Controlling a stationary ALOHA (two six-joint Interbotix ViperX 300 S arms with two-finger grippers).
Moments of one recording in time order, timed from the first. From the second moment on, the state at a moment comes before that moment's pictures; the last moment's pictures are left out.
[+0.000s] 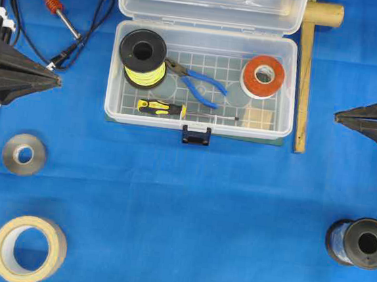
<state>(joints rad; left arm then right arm) 0.00 -0.97 1.18 0.00 -0.29 0.00 0.00 -0.97 1.19 0.00 -0.29 0.00</state>
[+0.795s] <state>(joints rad) 0.00 -0.96 1.18 -0.03 -0.28 0.00 -0.22 -0.35 0.71 0.00 0.25 0.05</state>
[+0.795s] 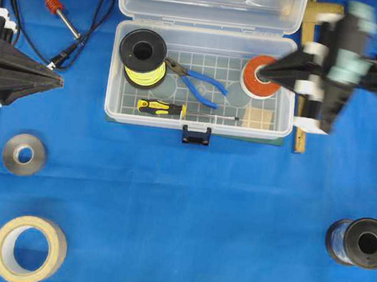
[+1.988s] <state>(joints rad) 0.00 -0.96 1.19 -0.03 -0.28 0.00 -0.27 0.31 0.36 -0.09 0.39 0.02</state>
